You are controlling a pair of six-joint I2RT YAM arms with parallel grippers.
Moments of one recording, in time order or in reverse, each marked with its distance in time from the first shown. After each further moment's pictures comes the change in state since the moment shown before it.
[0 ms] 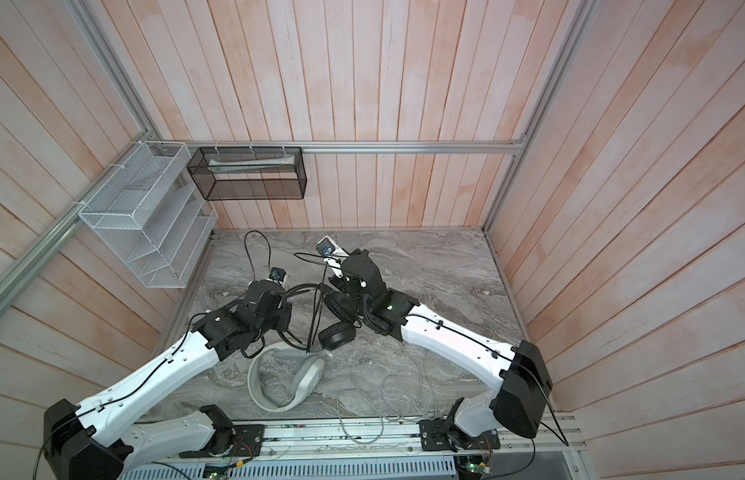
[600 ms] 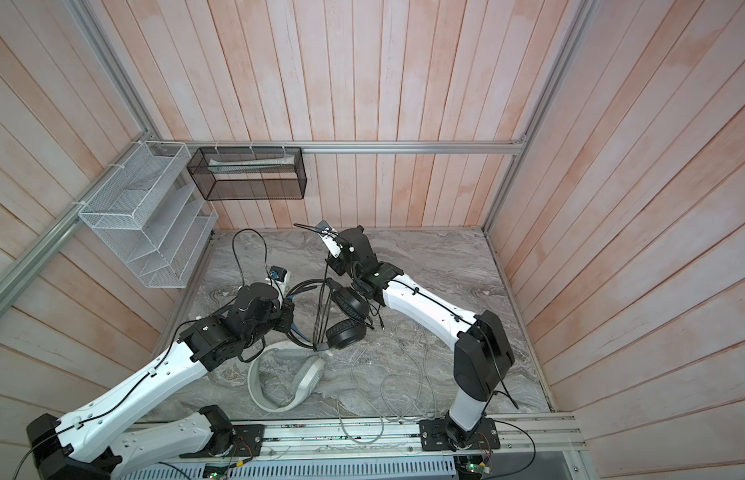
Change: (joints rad) left arm -0.069 -0.066 0.008 0.051 0.045 -0.002; right arm -0.159 0.273 0.226 -0.090 -0.275 0.076
